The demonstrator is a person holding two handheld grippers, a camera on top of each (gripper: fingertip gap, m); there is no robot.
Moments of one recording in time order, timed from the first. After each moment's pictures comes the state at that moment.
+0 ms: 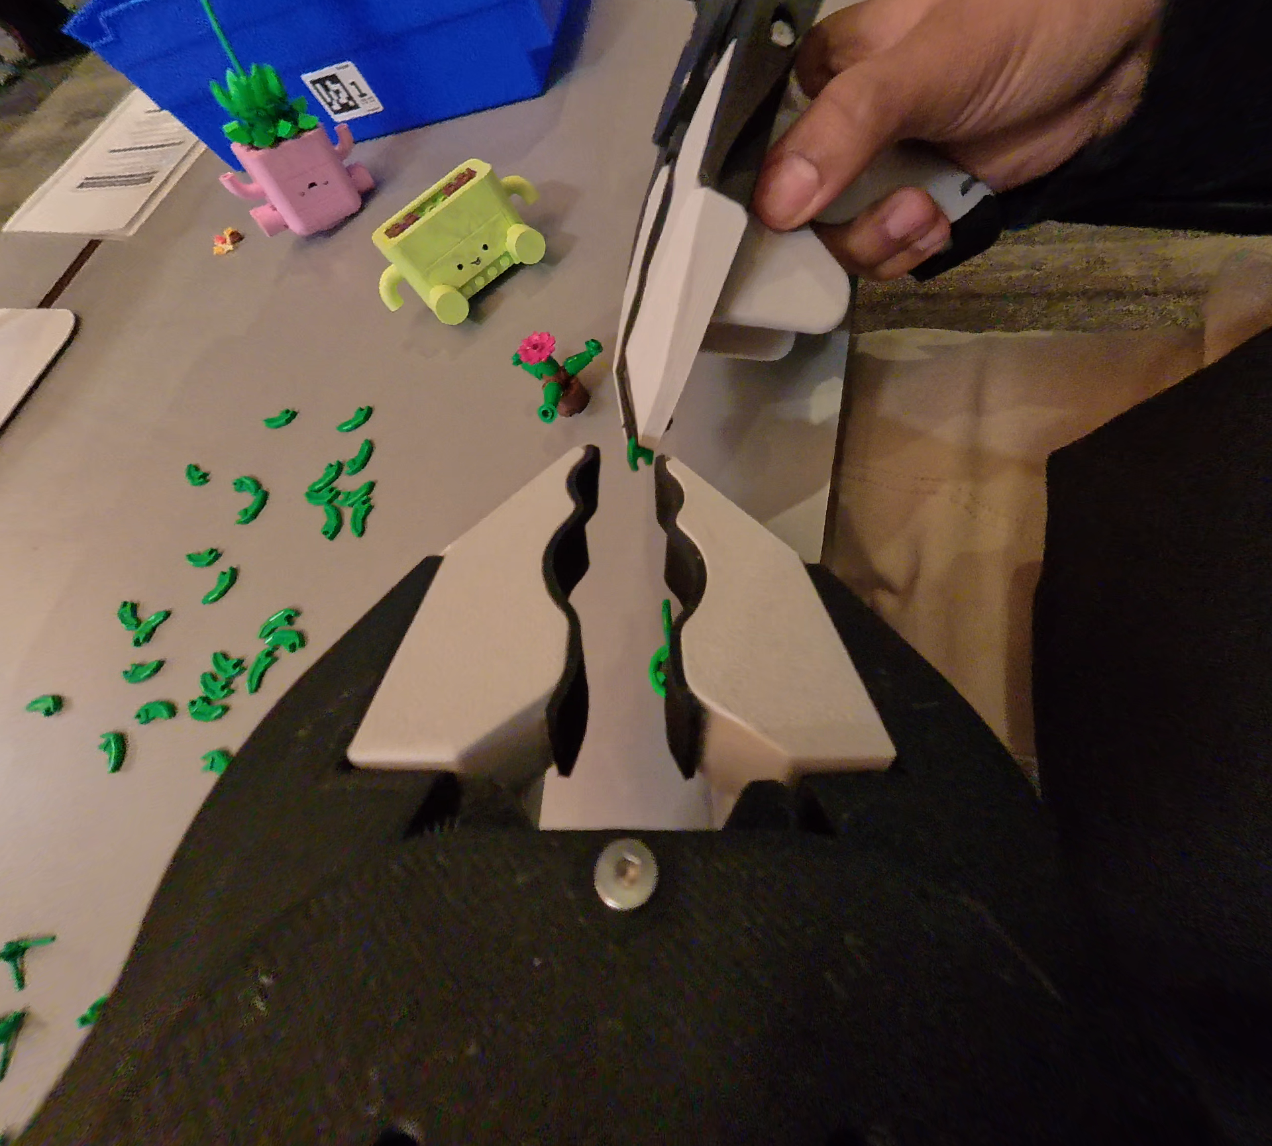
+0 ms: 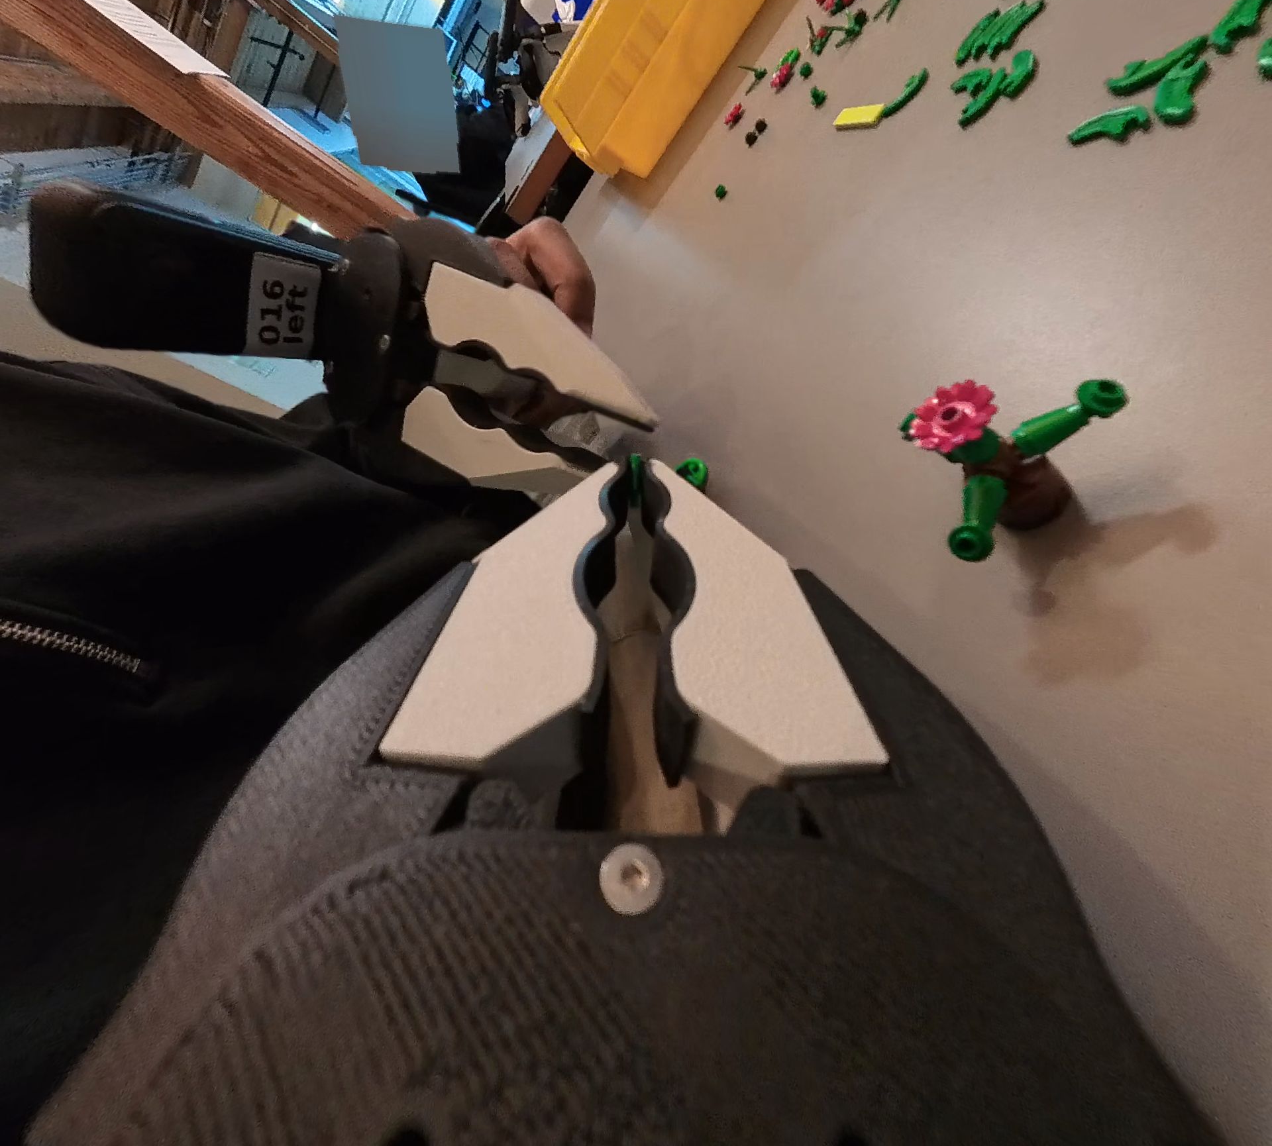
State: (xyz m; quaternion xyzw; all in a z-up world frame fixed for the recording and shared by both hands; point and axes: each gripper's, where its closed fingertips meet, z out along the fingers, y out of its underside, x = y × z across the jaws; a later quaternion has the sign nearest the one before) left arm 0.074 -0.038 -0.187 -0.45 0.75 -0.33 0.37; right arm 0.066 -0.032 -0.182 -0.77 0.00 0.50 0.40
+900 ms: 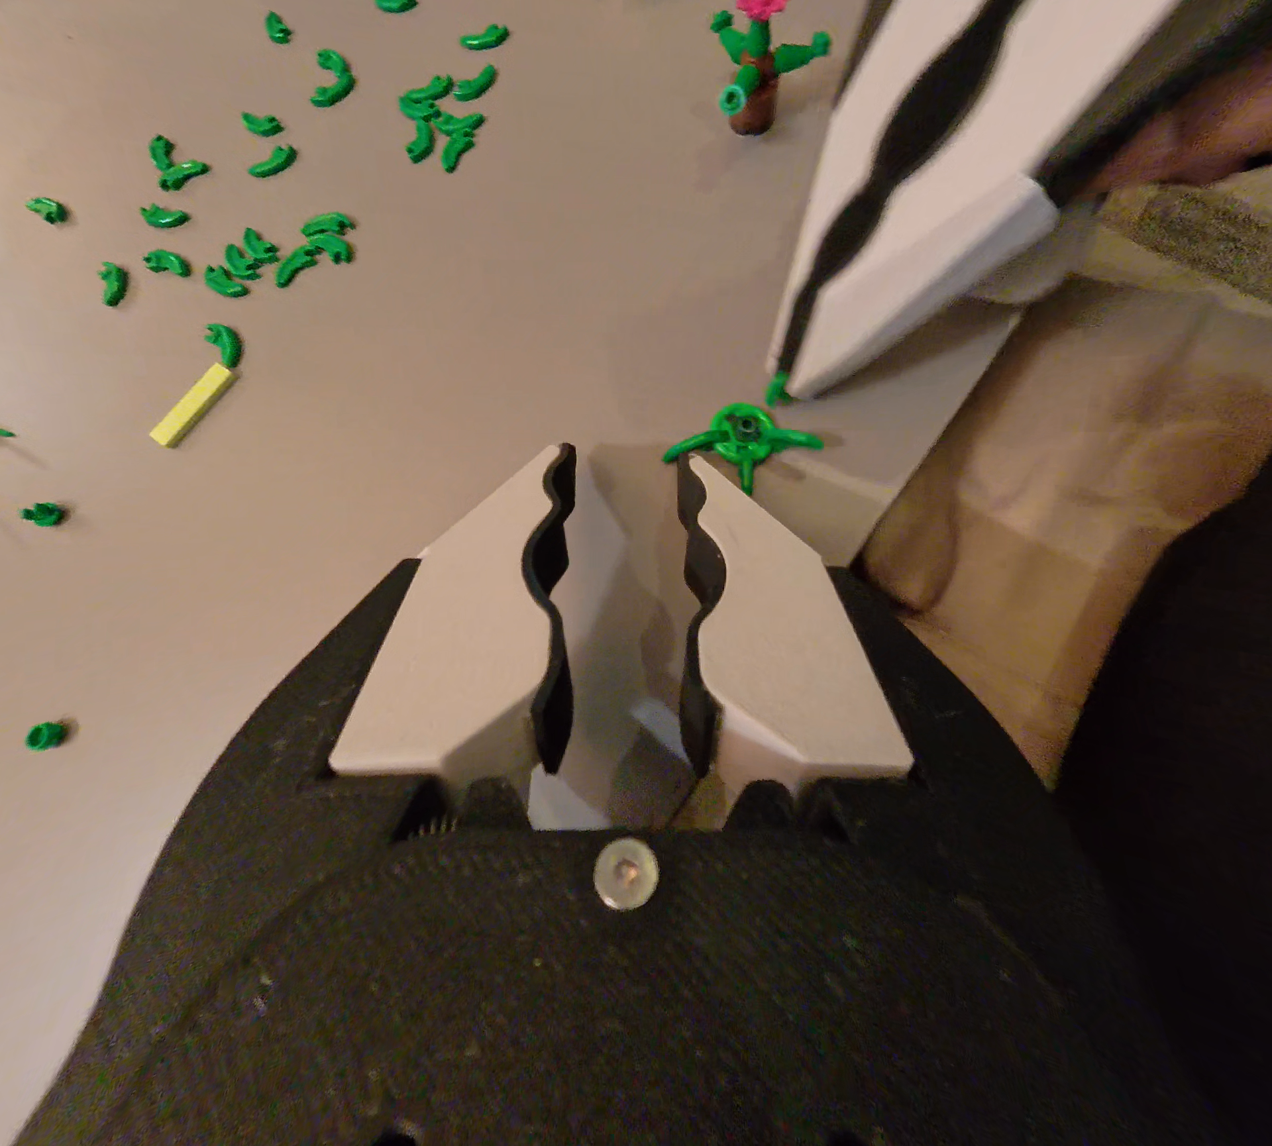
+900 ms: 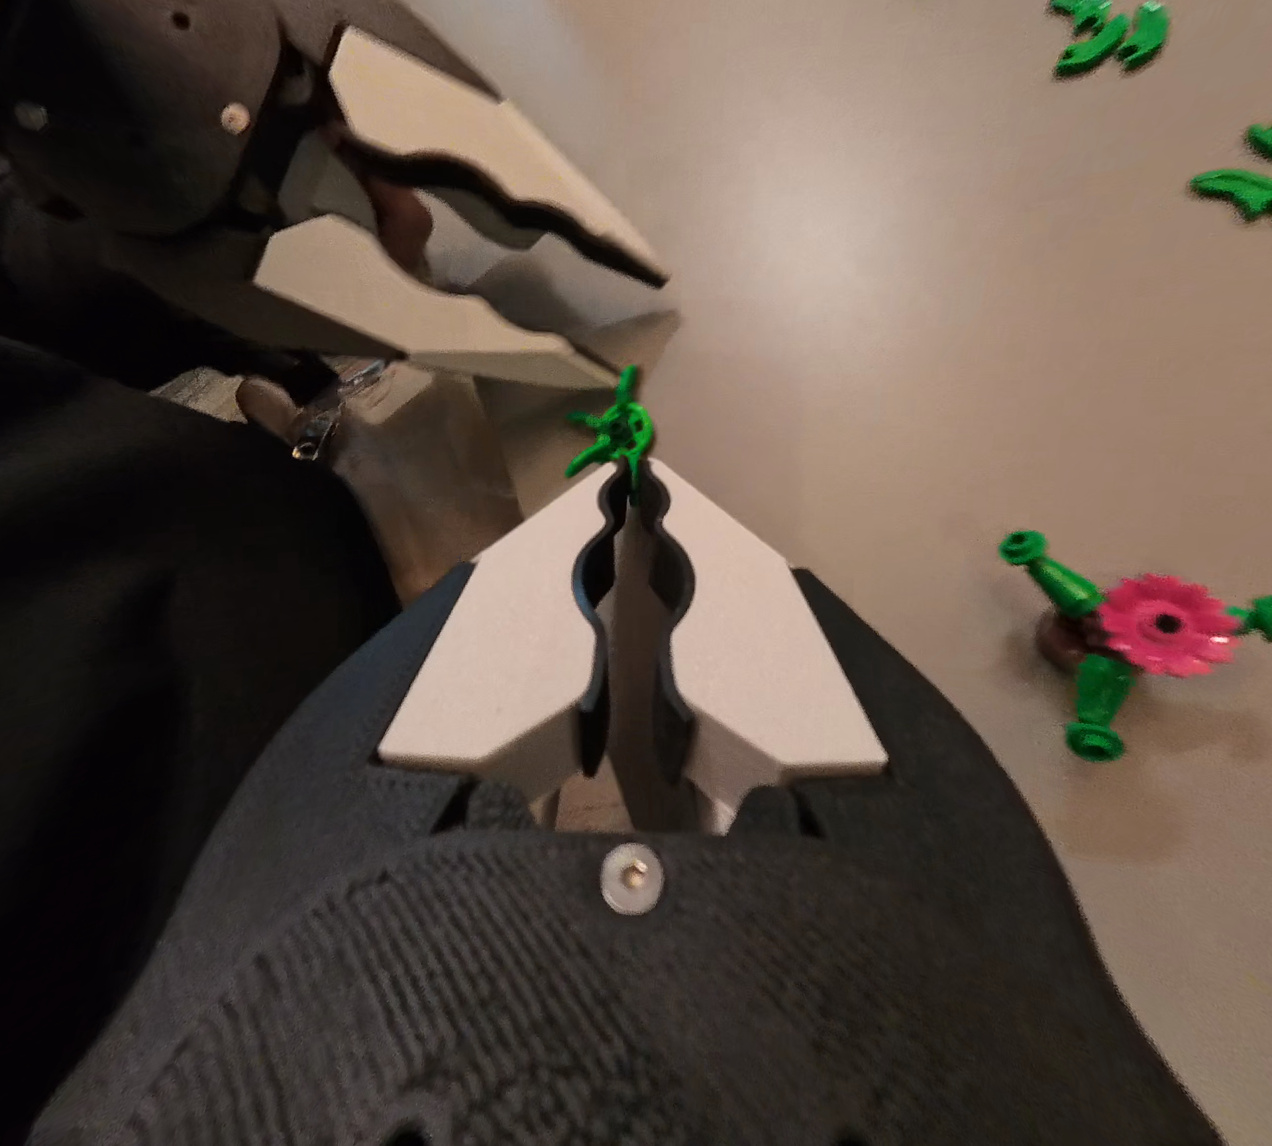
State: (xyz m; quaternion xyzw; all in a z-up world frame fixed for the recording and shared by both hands) left arm 0.019 0.015 -0.235 -0.65 0.64 -0.25 0.34; right arm 0.032 -0.018 -0.228 -0.88 -0.16 0.29 0.36
